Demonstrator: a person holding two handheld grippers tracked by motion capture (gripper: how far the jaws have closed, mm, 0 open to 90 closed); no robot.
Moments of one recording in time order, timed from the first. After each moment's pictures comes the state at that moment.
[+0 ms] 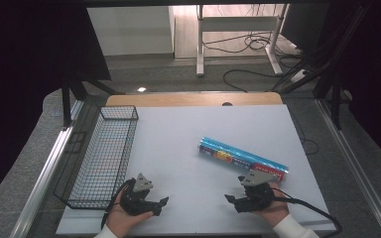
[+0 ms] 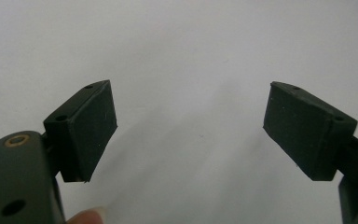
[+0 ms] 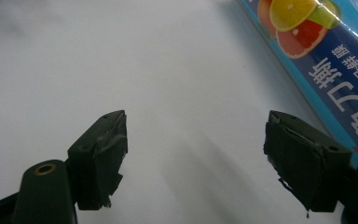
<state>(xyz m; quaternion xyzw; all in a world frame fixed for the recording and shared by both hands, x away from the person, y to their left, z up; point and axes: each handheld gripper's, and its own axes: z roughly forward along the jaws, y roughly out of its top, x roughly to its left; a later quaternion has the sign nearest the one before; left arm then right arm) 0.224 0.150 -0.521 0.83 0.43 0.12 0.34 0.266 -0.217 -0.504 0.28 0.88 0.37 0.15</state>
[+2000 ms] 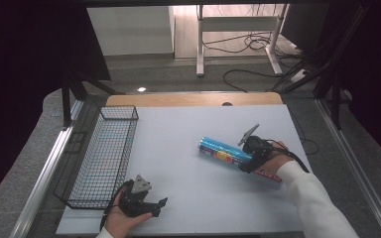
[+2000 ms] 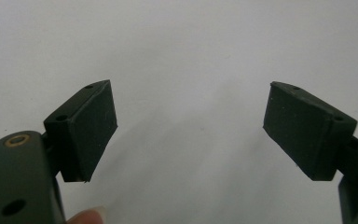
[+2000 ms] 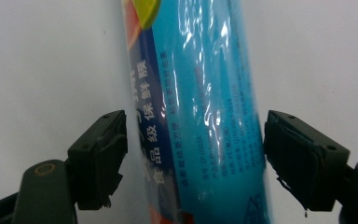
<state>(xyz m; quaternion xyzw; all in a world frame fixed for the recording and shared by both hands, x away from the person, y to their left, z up) 0.219 0.152 -0.521 0.83 0.43 0.12 0.34 0.397 -0.219 -0.476 0.24 0.96 0.14 0.09</state>
